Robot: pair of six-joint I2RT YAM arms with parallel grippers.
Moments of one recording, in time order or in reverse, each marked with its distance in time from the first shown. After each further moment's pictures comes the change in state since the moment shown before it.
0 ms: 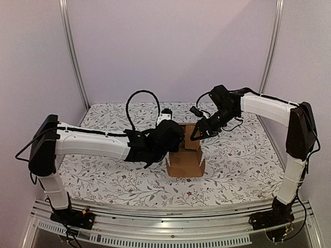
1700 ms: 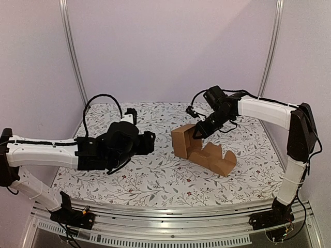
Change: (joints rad) left arm -0.030 -0.455 -0.353 0.055 0.061 -0.125; right arm 0.070 -0.016 -0.034 0.140 0.329 -0.064
